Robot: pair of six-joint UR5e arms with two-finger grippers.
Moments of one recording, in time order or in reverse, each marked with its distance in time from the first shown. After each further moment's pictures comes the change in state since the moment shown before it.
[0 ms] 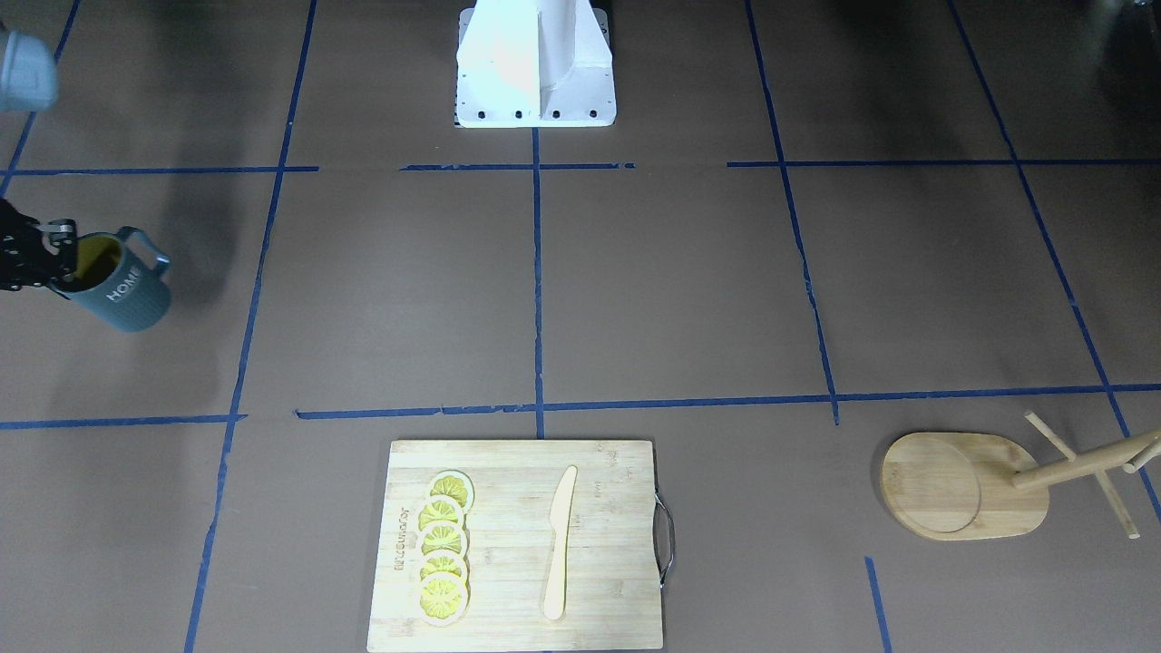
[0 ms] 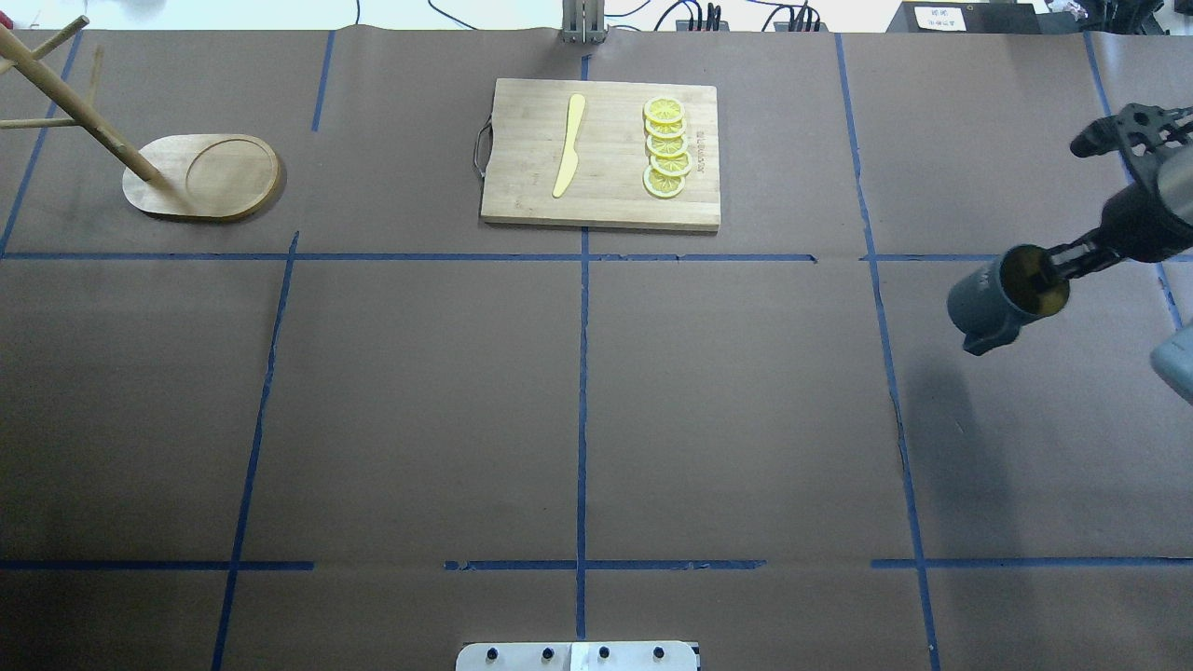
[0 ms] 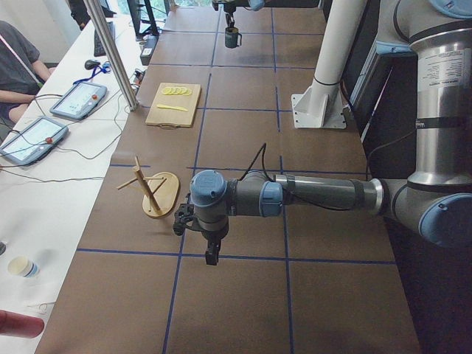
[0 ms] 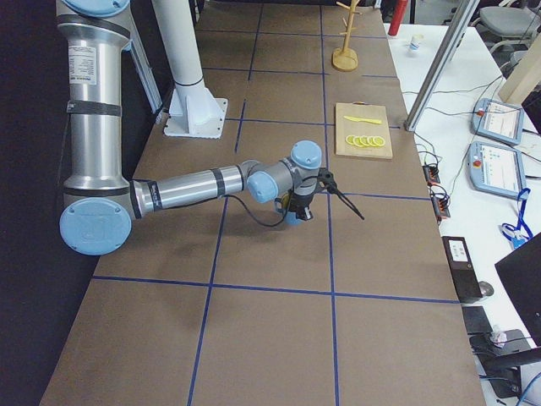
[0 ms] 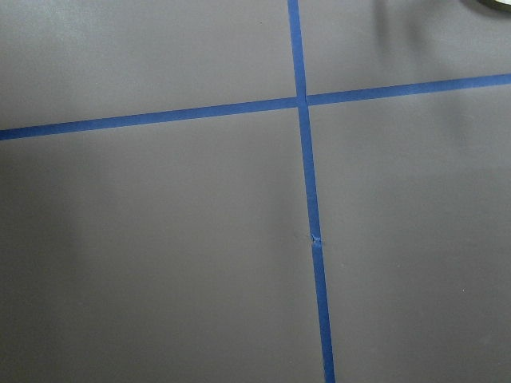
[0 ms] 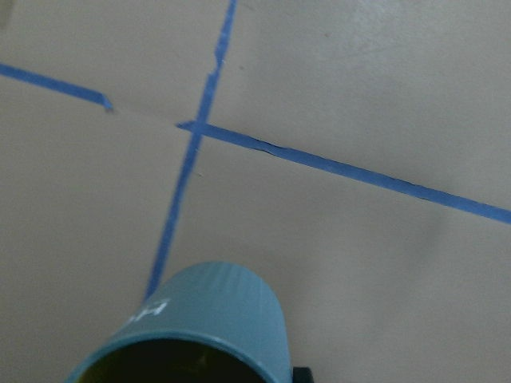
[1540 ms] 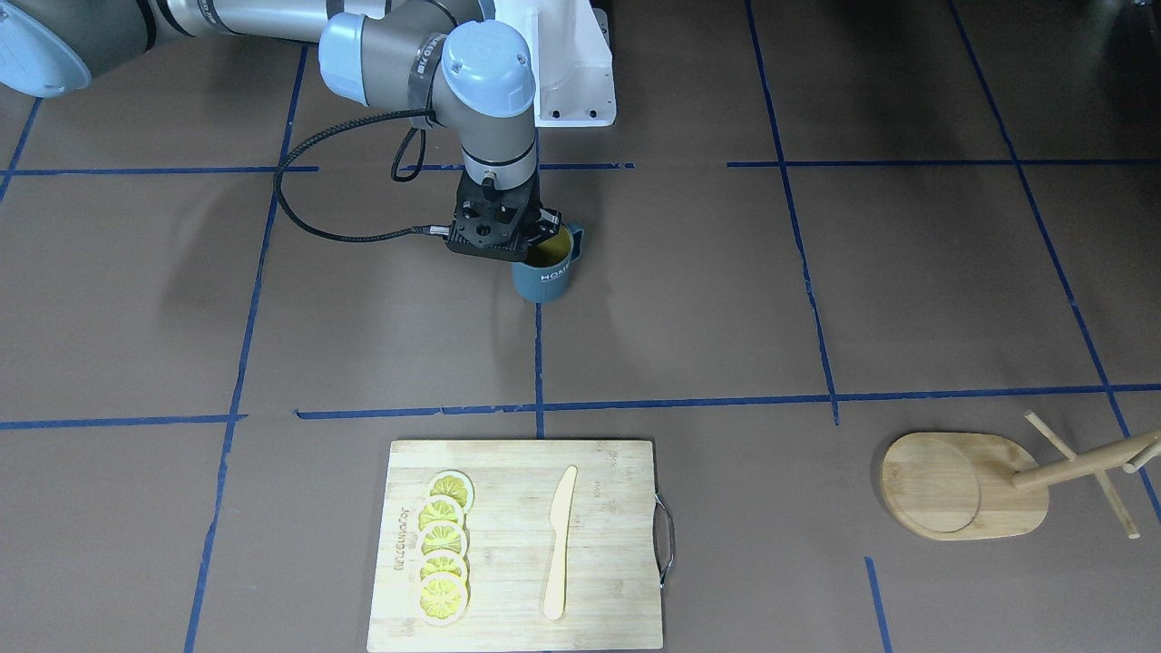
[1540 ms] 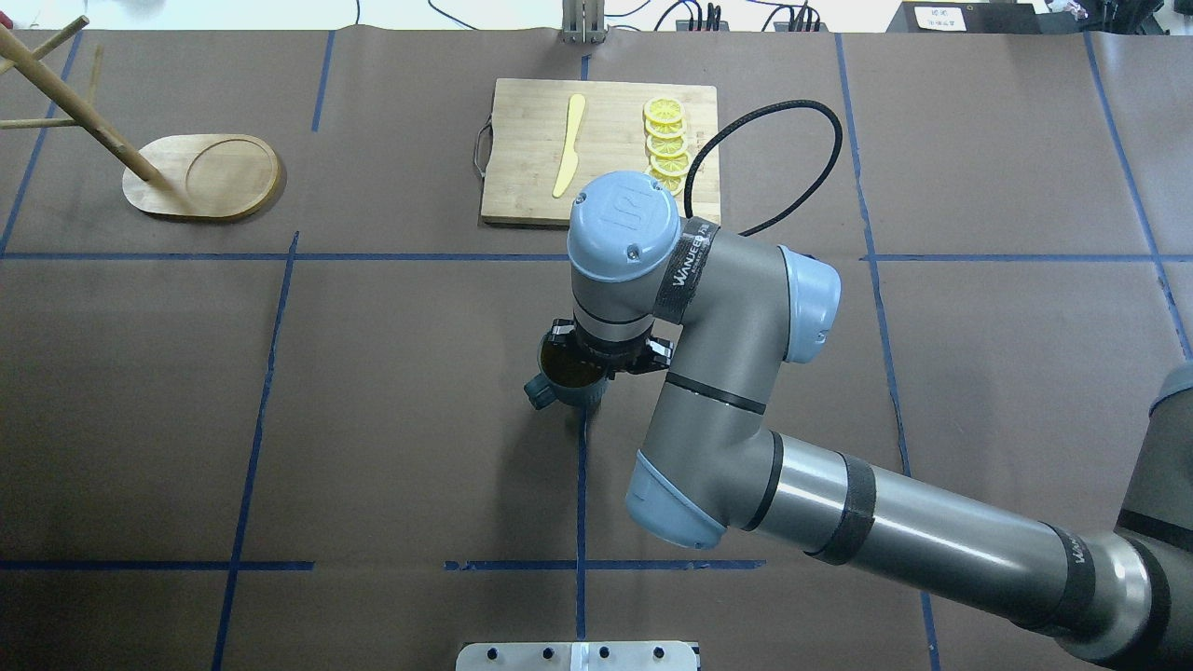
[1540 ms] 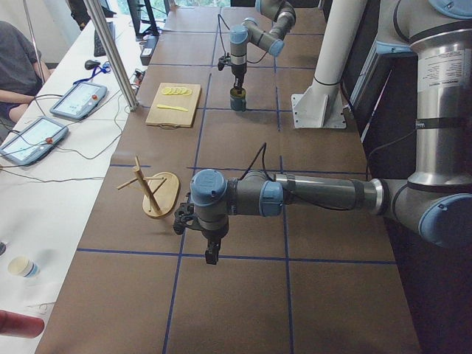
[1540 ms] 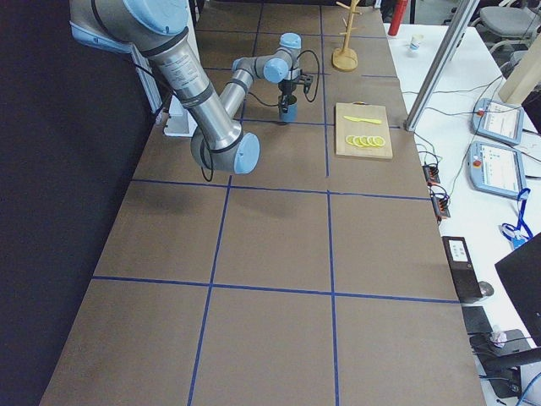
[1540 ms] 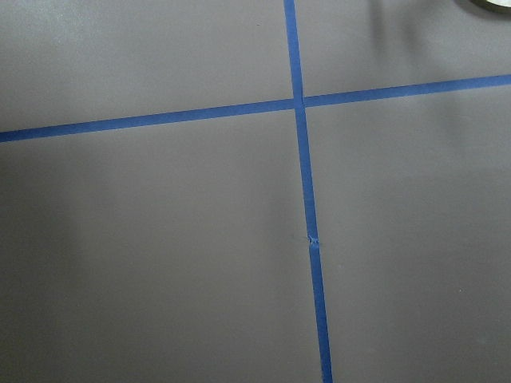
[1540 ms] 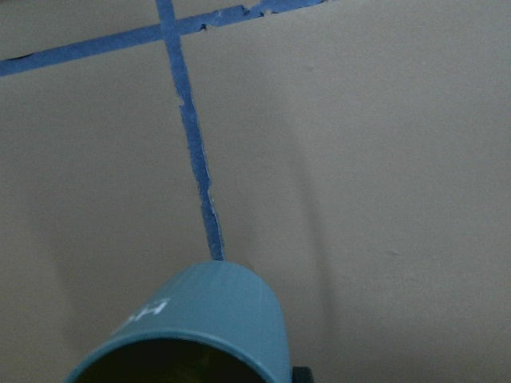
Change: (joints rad) left arm 0.001 0.000 -0.004 0.001 -0.001 0.000; right arm -0.574 0.715 -0.303 -0.225 -0.353 0.942
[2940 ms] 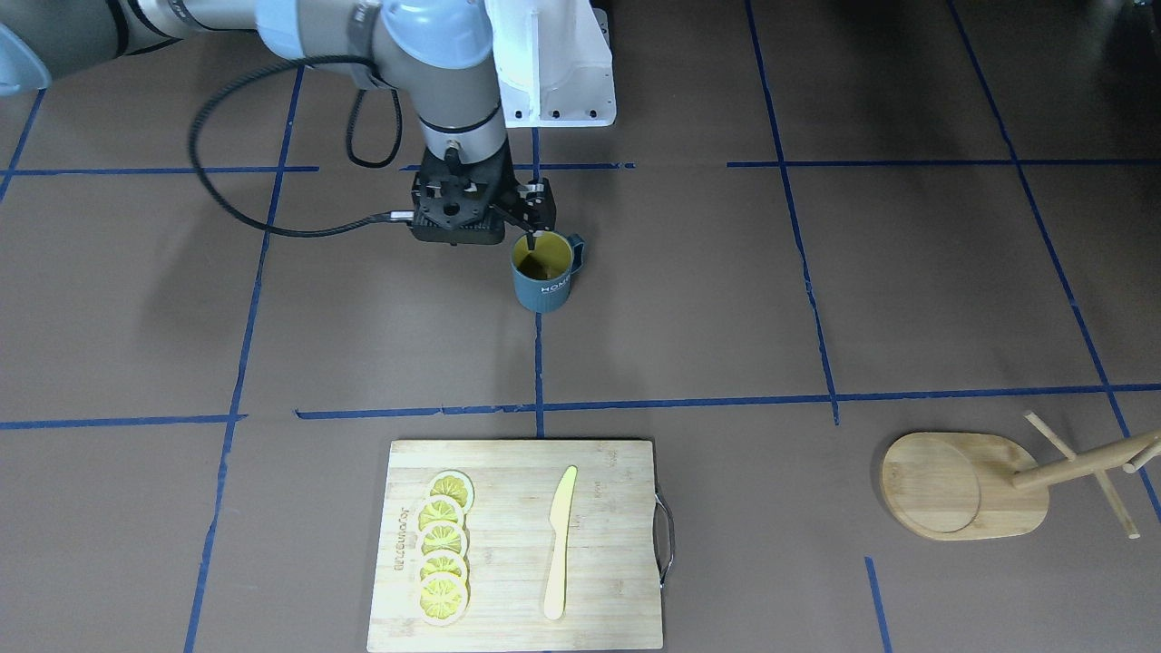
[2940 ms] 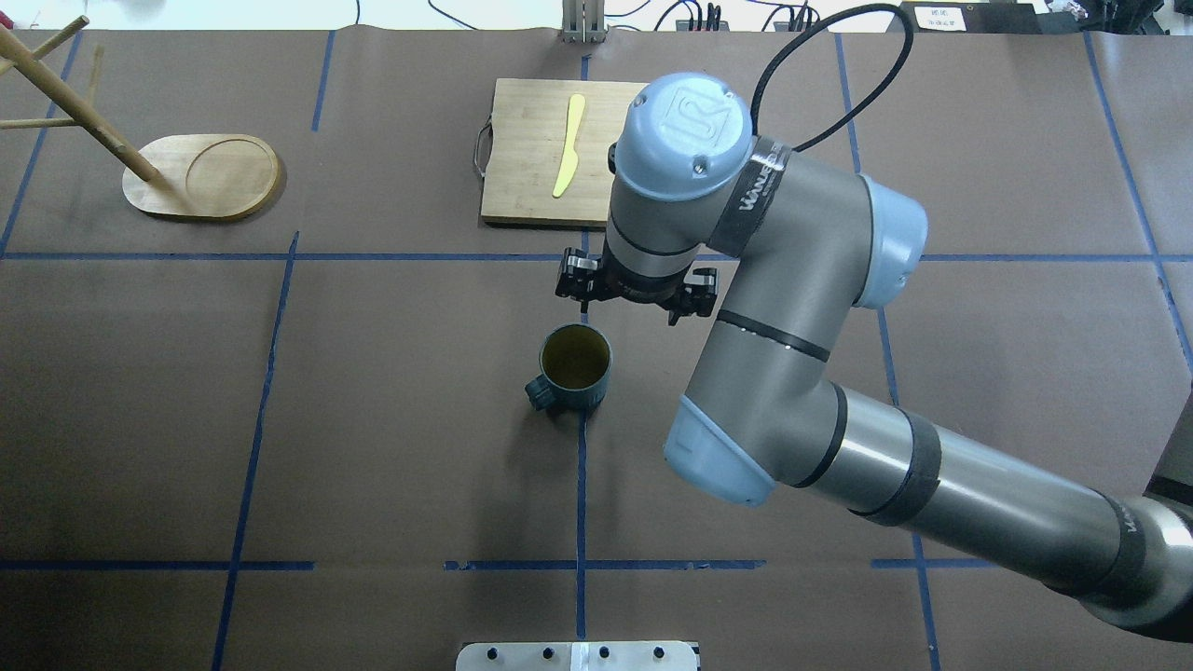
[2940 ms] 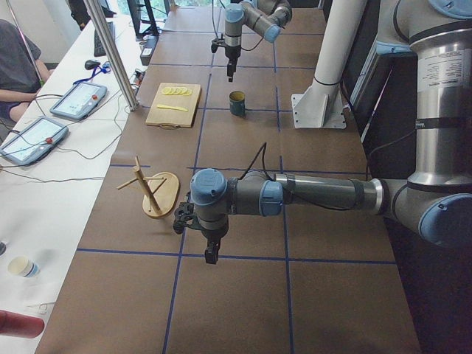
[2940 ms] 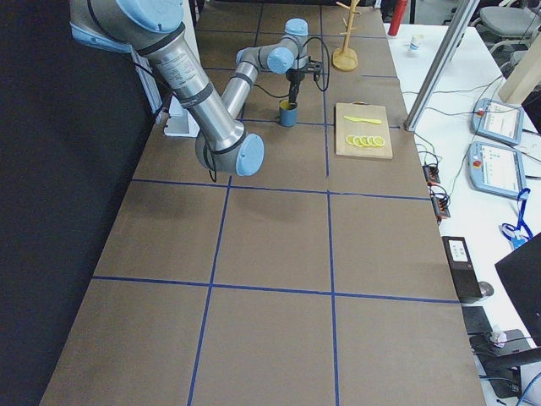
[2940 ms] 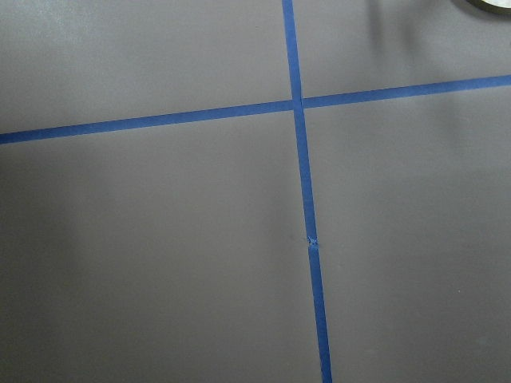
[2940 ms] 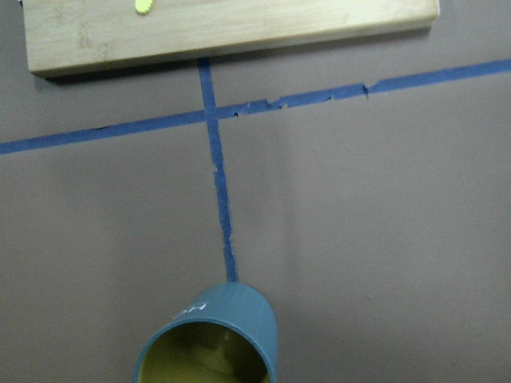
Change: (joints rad) left arm 0.001 0.000 -0.010 -0.003 0.002 0.000; right arm 0.130 -0.020 0.165 -0.114 0.043 -0.193
